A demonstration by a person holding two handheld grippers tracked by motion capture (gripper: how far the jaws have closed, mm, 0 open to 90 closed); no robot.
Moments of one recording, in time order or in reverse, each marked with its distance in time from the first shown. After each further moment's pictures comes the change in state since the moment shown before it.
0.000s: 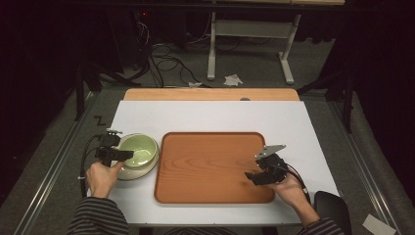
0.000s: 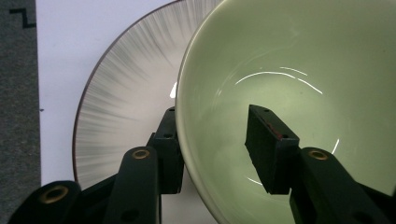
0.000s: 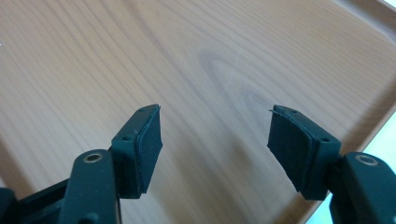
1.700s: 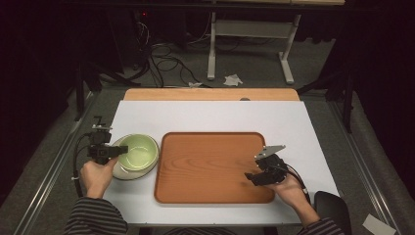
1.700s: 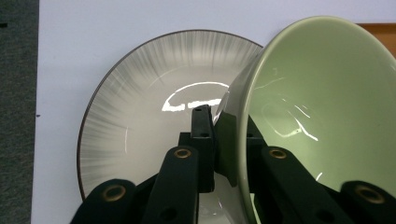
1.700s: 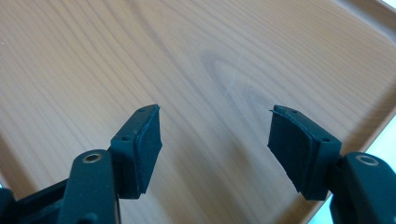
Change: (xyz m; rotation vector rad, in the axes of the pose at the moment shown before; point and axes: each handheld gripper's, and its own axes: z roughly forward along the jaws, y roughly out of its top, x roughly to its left) left arm 0.012 0.002 -0.026 -0.106 -0.120 -0.081; right arm 0.001 0.000 0.000 -0.004 0.001 -0.014
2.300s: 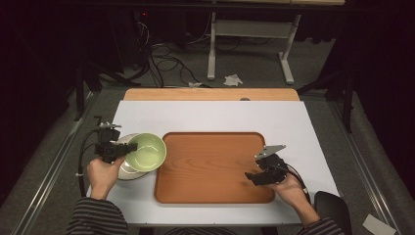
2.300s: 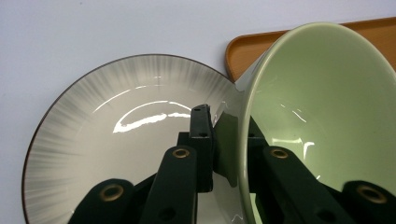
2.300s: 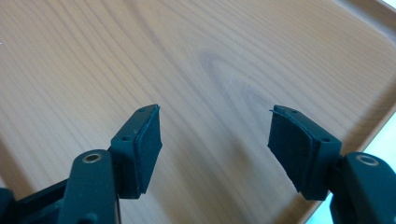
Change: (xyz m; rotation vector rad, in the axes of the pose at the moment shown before) left arm -0.035 0.008 -0.007 -0.022 -0.068 0.111; right arm -0.001 0.000 0.000 0.001 0.001 0.005
